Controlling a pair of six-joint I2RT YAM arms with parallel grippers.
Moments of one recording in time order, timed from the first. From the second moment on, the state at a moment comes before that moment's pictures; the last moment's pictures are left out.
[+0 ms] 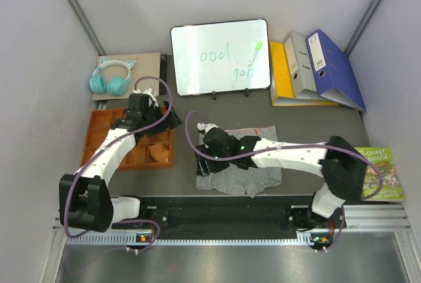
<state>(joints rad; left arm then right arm) -0.11 1.24 0.85 -0.39 0.24 -0.48 1.12 1.68 1.08 -0.30 -0.07 0.67</state>
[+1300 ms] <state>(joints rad) -0.41 1.69 1.11 -0.38 0.41 -0.55 0.48 1.28 0.64 -0.48 0.06 0.70</state>
